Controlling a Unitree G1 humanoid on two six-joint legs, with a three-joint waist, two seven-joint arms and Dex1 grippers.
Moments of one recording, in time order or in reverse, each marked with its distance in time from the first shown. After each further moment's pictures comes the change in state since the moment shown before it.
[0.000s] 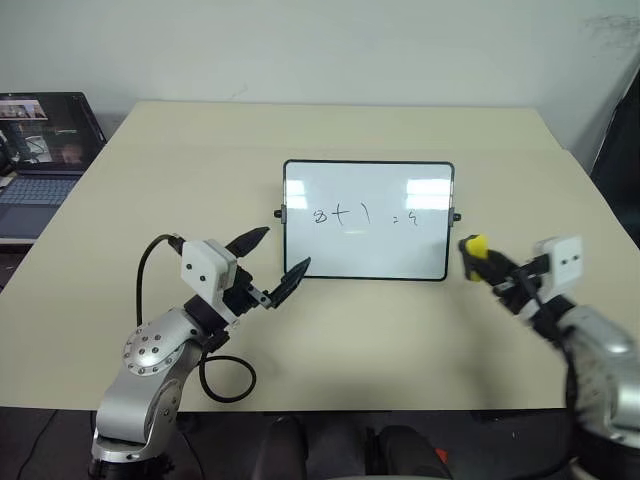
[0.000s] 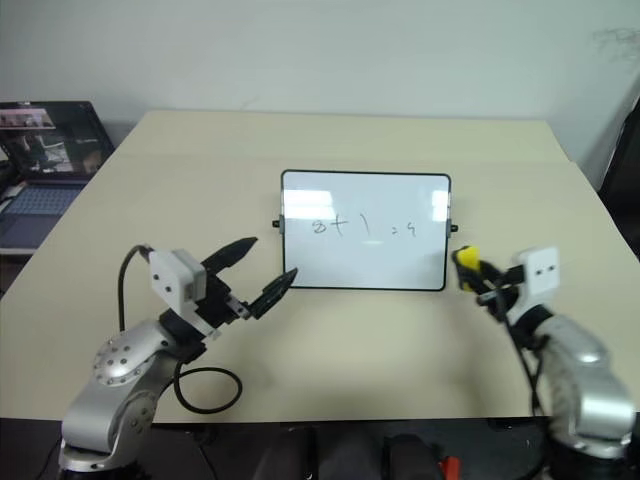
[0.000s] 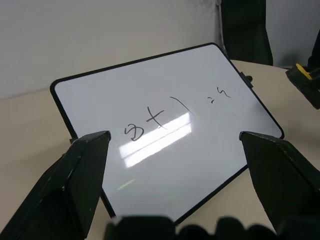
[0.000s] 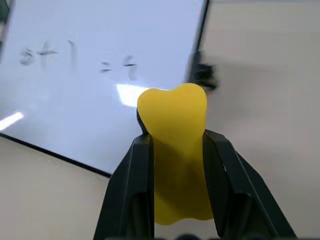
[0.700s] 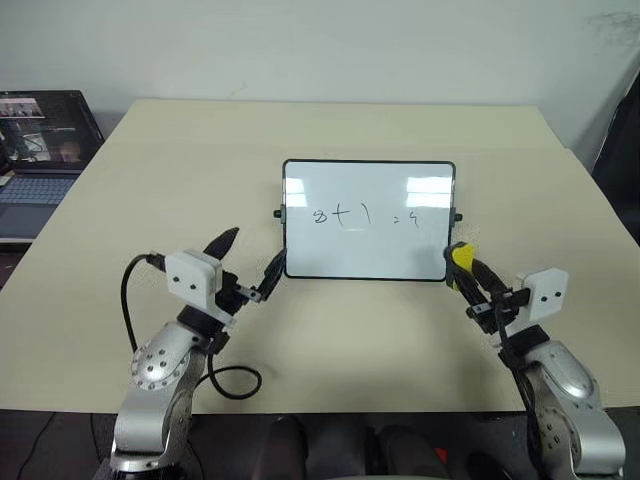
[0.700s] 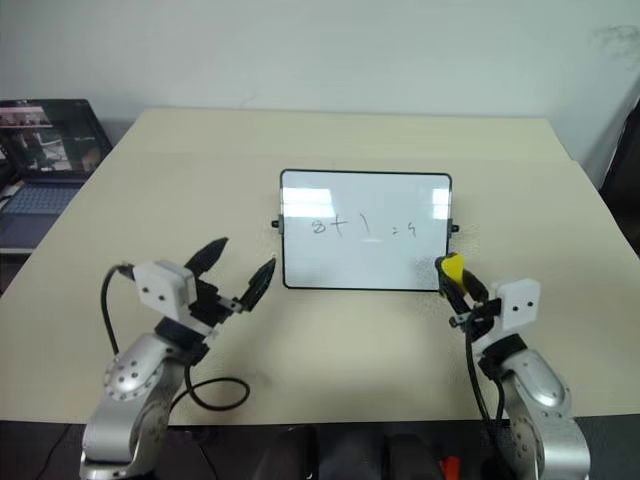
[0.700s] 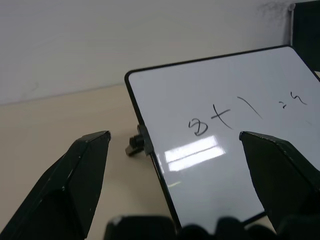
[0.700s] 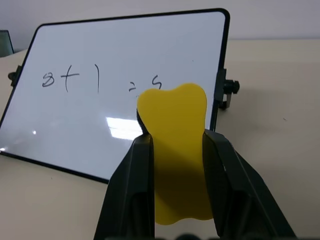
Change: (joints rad) left arm 0.091 -0.101 0.028 0.055 0.095 -0.138 0.133; right arm 0.201 0.032 0.138 -0.041 -0.030 -0.381 -0.130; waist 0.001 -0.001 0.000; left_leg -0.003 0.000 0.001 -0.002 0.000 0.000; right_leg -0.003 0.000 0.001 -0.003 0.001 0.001
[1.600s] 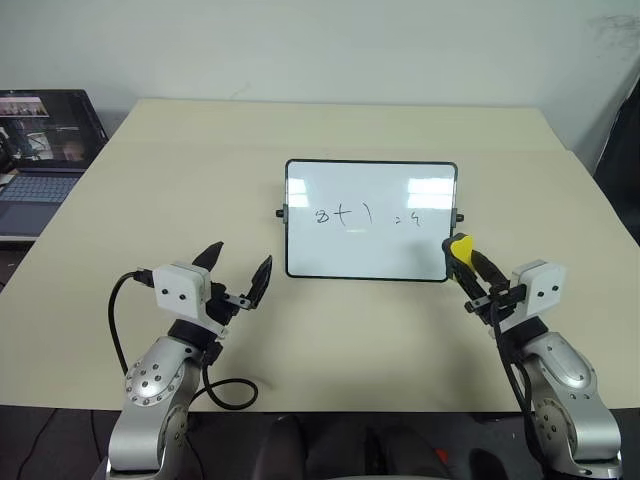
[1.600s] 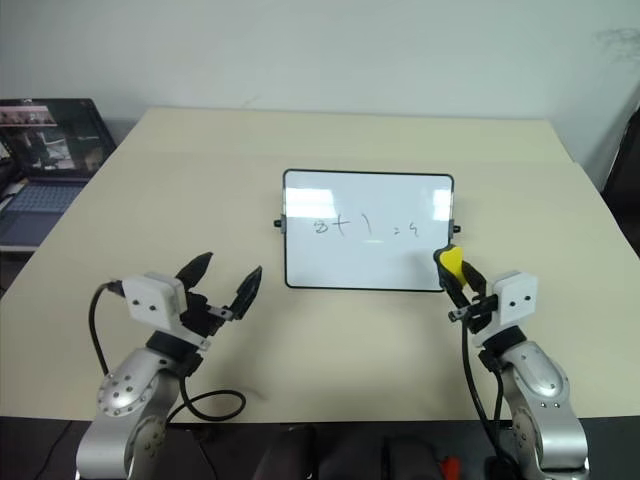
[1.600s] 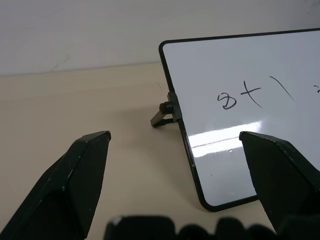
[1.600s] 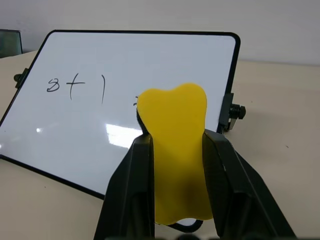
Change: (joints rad) left arm 0.049 -0.019 0.019 -0.026 0.011 0.035 0.057; right arm -0.053 -0.075 0.052 0.086 0.001 -0.120 -0.004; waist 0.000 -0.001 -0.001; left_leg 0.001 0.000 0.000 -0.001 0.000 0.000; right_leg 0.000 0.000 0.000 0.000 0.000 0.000
